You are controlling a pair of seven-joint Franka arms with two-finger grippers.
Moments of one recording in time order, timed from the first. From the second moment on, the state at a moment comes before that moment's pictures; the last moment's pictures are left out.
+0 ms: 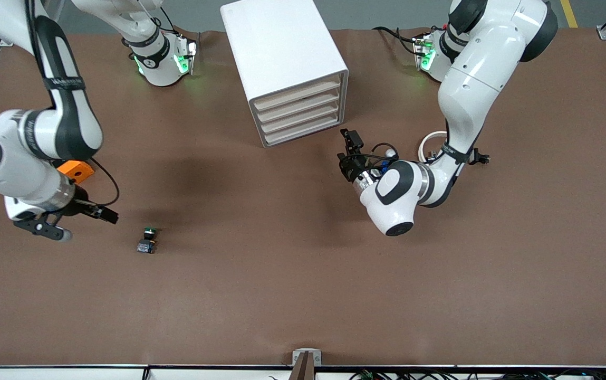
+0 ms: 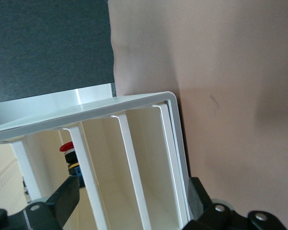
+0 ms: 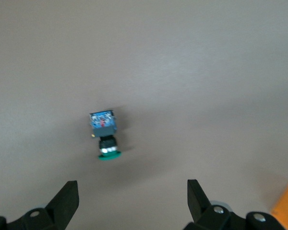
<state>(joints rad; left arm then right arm) -0.28 0.88 -0.26 -1.46 -0.64 1.43 -2.08 0.08 0.32 -0.08 -1.93 0.01 2.27 0.32</state>
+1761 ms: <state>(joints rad) -0.38 0.97 -0.26 -1.51 -0.71 1.34 -2.12 0.14 0.67 -0.08 -1.81 0.01 2.57 0.34</state>
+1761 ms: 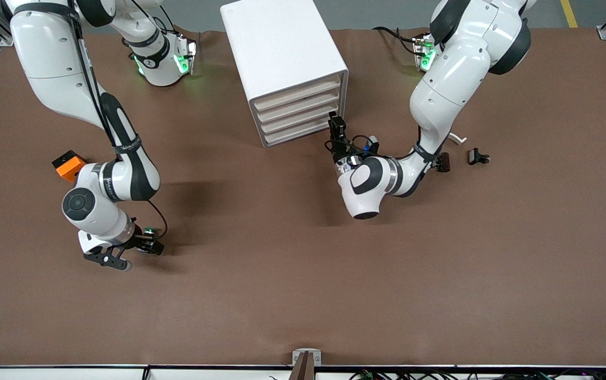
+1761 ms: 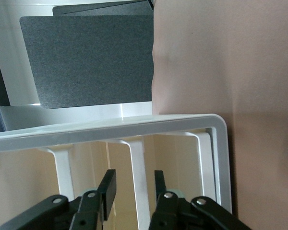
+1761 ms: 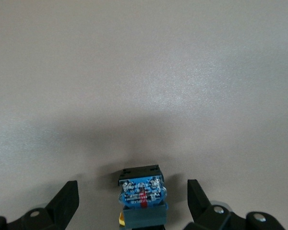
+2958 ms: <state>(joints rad) -0.47 0.99 -0.26 -1.53 -0.72 1.34 -2.12 0.14 0.68 -0.09 -1.79 0.02 2.52 0.34</state>
